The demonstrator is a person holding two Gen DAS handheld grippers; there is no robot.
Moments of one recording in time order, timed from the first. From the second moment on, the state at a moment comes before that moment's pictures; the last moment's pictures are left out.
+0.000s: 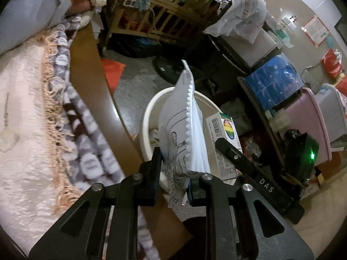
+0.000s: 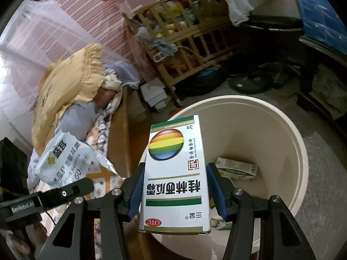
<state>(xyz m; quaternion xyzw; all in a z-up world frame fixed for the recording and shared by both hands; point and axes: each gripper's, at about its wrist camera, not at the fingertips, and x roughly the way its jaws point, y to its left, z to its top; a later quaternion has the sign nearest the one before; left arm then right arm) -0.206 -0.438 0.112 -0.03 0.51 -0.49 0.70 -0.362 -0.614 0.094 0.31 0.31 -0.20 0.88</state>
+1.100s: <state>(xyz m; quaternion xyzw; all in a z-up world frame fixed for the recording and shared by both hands) -0.185 -0.298 0.126 0.02 0.45 -0.37 0.81 -0.300 -0.522 0.111 0.26 0.35 -0.11 0.89</state>
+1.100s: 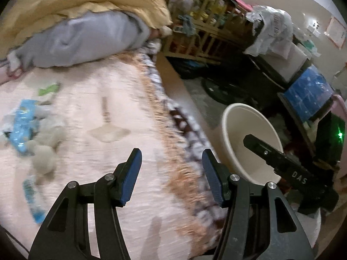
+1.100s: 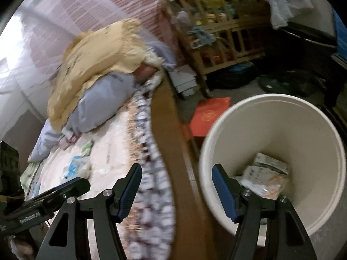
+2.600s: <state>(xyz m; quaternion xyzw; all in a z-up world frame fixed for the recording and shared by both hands) 0.026 -0.048 0.032 0.00 0.50 -0.15 0.85 -0.084 -0.278 0.031 0.22 0.49 0.15 0.83</state>
